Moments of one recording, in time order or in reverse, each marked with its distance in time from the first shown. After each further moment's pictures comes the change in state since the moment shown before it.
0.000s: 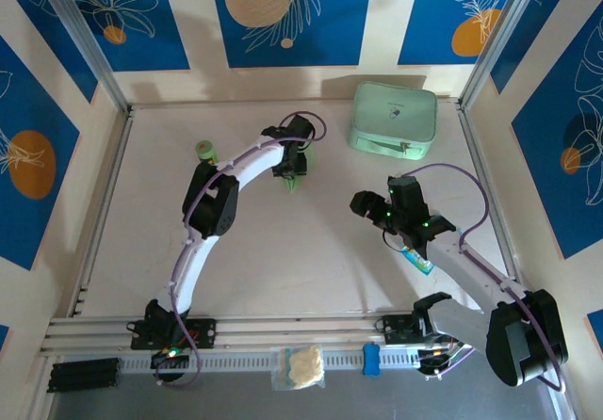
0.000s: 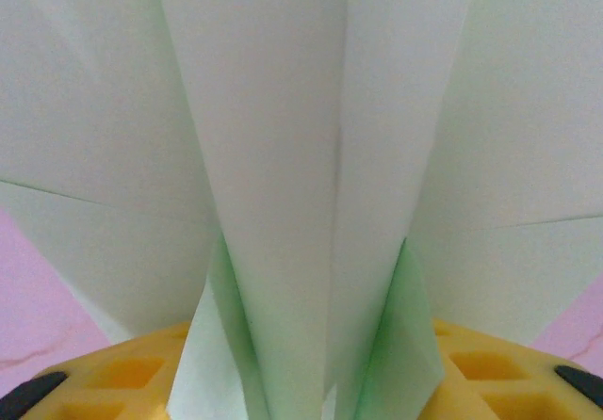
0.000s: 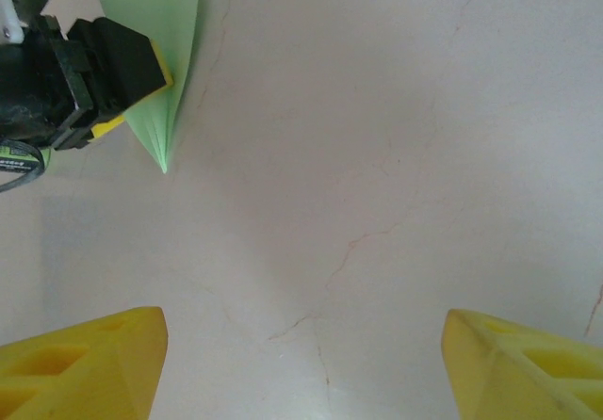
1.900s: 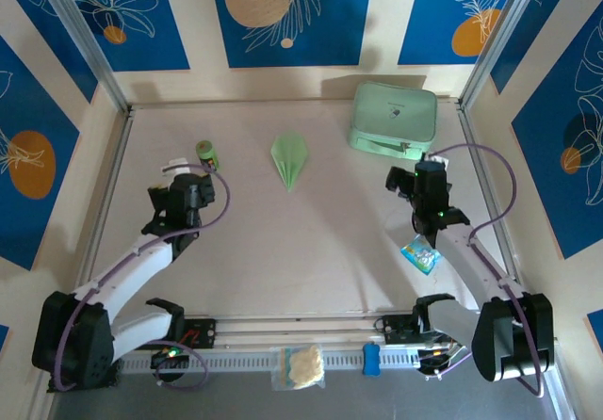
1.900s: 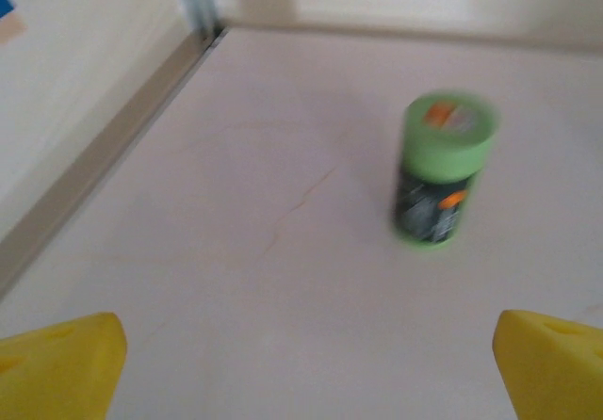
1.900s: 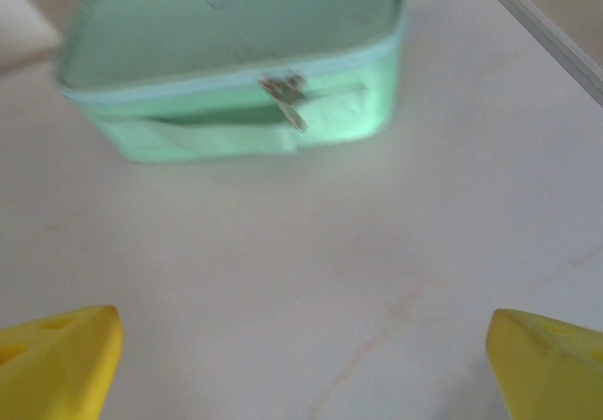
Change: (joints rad) left arm 0.274 -1.355 -1.552 0.869 -0.492 0.351; right arm -0.234 0.019 0.008 0.173 0.401 -0.446
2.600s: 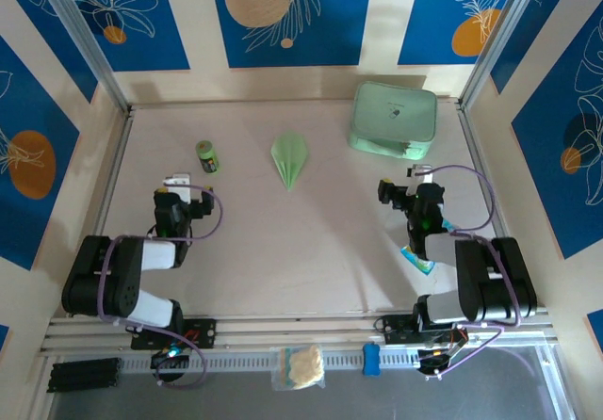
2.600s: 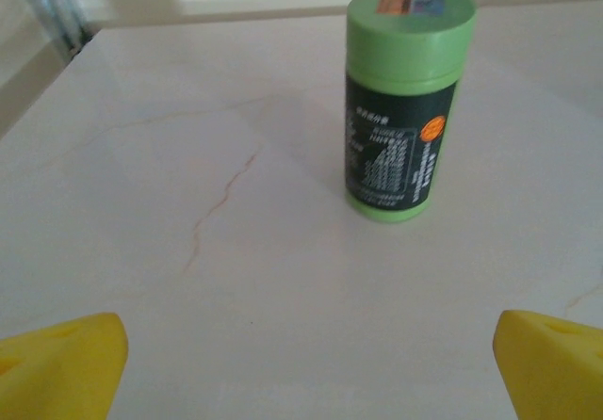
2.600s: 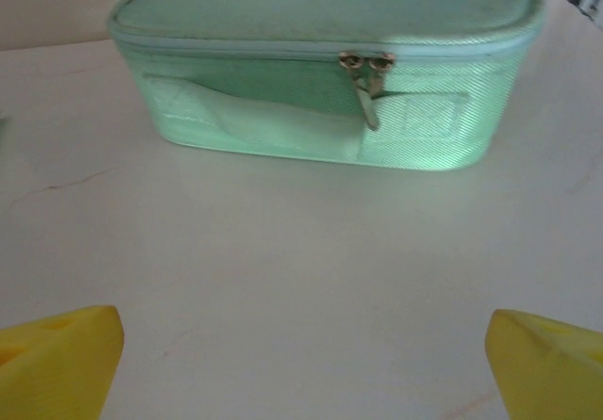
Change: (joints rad) left arm 0.255 0.381 -0.254 0.848 0.526 0.238; right arm -0.069 0.340 -0.259 0.838 -0.266 -0.241
